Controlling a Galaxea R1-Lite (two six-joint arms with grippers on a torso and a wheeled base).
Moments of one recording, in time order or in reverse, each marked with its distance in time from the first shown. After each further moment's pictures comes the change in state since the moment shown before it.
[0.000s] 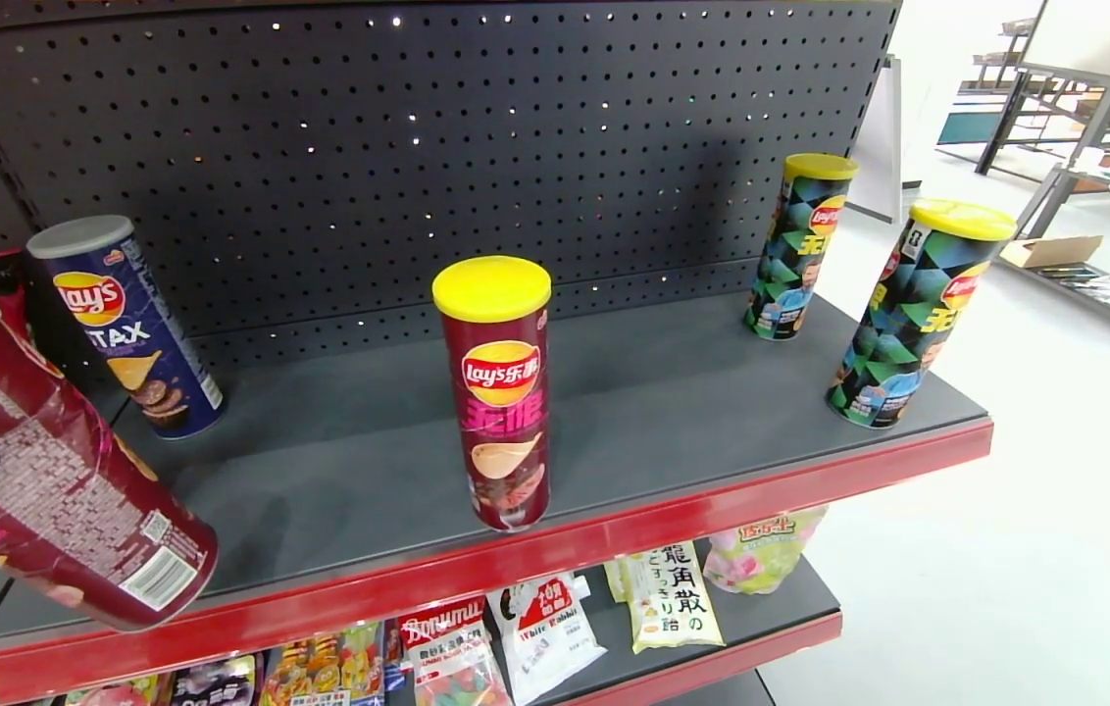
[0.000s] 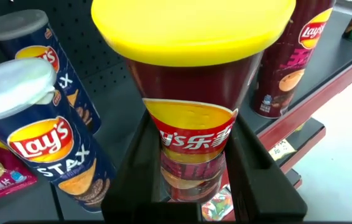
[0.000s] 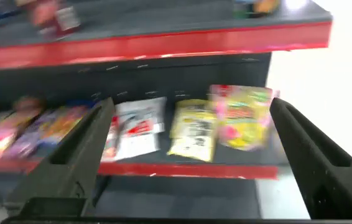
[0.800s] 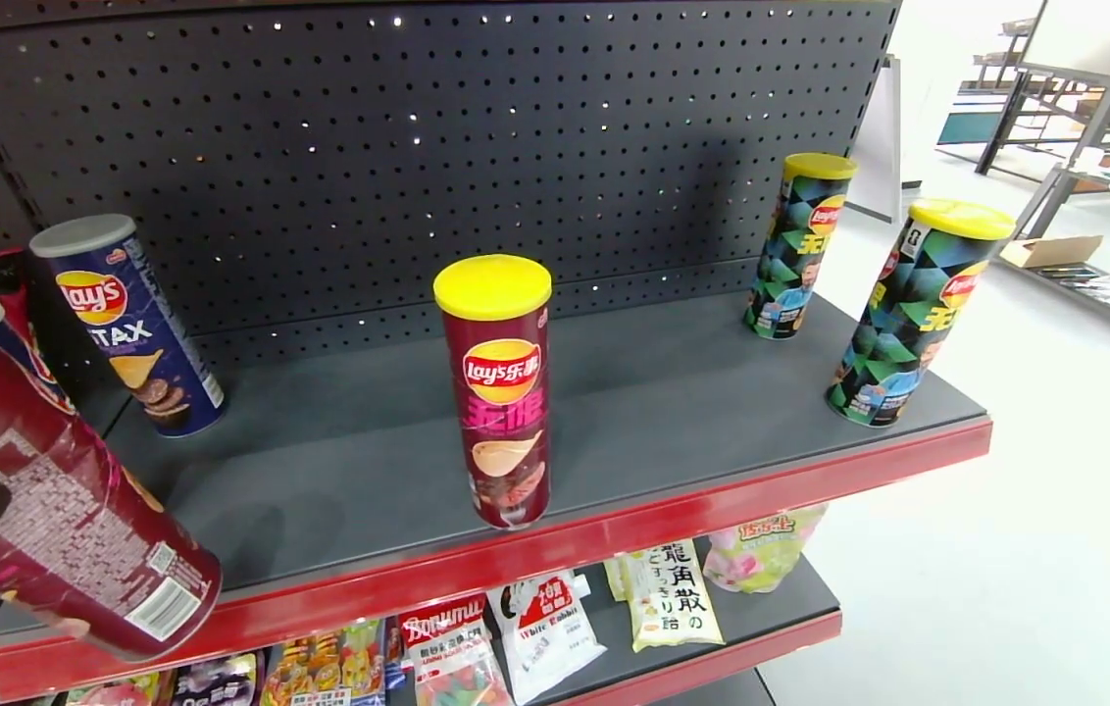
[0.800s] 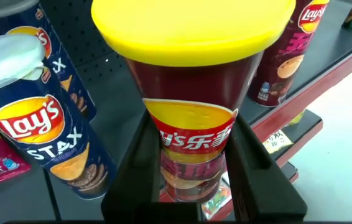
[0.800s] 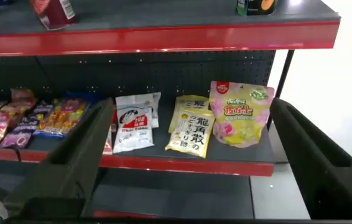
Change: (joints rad) left arm 0.000 -0.028 0.048 0.006 -0.004 0.000; right arm 0.030 -0.001 -0.009 0.029 -0.005 -0.037
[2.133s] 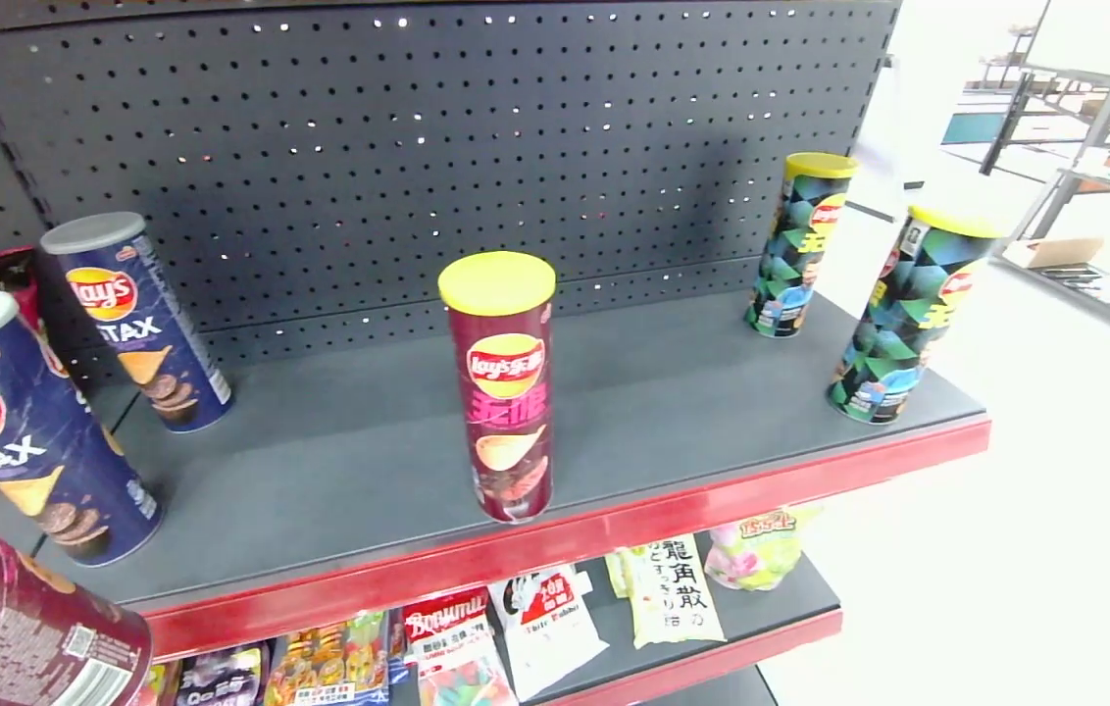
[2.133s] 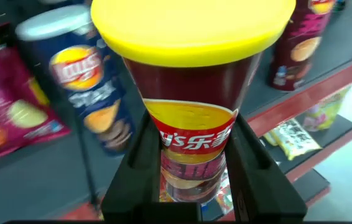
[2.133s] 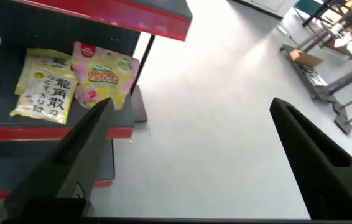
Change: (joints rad) left arm 0.001 -0.273 0.054 0.138 0.130 0.020; right arm -0.074 0.233 -0.222 0.129 -0.395 -0.451
